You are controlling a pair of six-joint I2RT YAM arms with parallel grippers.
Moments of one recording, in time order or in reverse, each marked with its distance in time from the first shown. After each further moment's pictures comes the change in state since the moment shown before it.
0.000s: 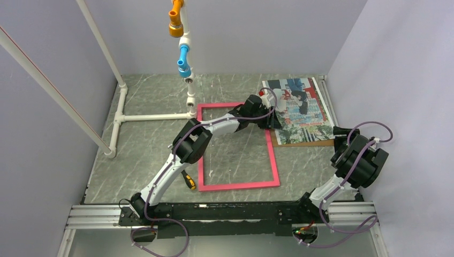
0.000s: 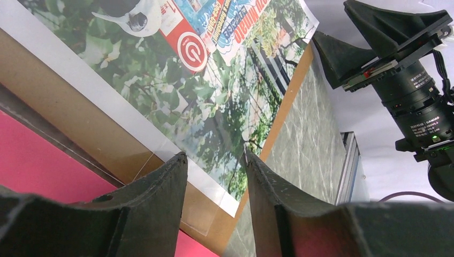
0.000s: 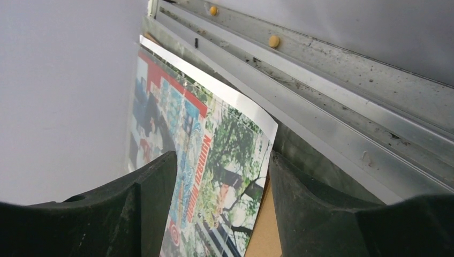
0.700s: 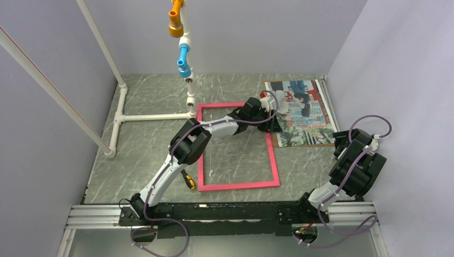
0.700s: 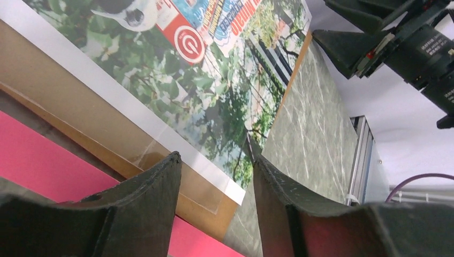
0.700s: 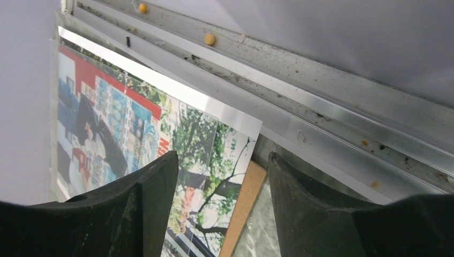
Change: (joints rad) left arm -0.020 -0.079 -0.142 0.088 0.006 0.096; right arm 0.031 -0.132 0.085 -0.416 0.192 -0.162
